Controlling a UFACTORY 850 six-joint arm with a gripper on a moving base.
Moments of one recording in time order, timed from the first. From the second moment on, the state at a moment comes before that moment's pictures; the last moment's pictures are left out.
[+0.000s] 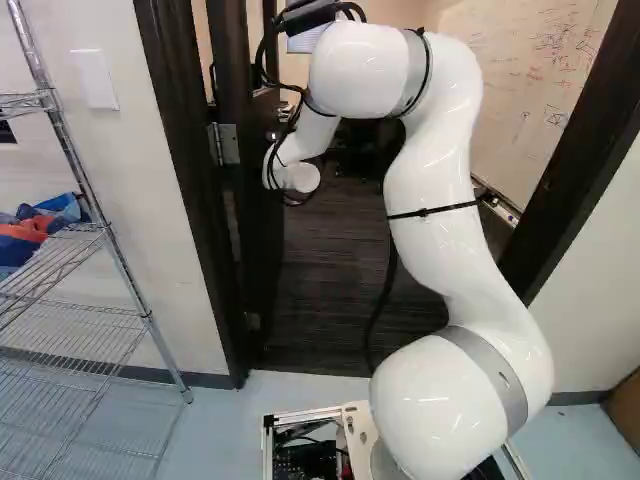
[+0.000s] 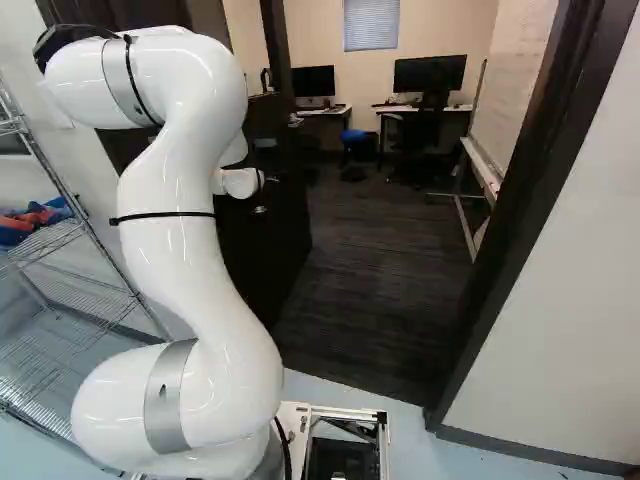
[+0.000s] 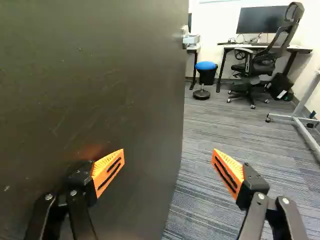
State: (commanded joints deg) arm 15.9 -34.9 -67.5 7.2 42.0 0.0
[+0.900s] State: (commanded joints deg) arm 13.6 -32.0 -63.7 7.2 42.0 0.0
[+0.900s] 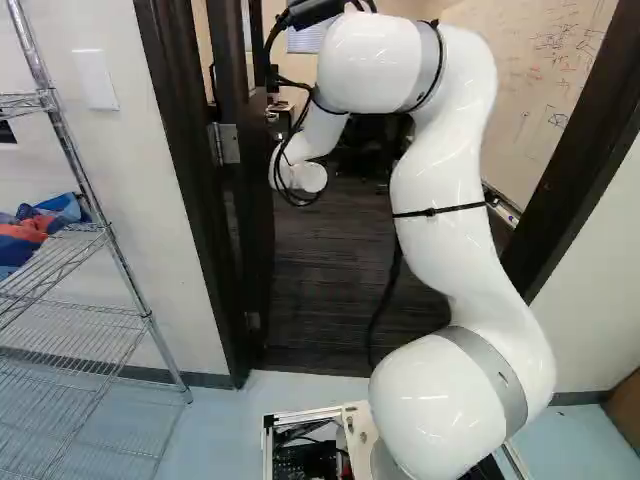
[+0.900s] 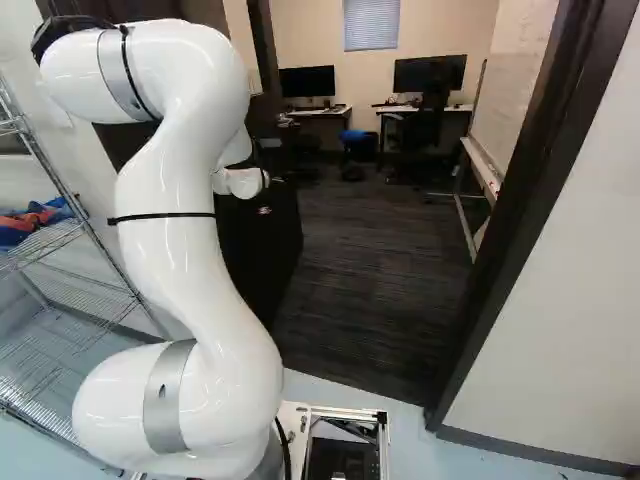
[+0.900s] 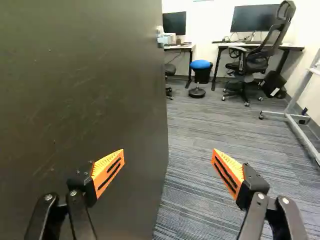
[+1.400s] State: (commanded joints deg) arm 10.7 -26.8 -56.9 6.6 42.0 0.0
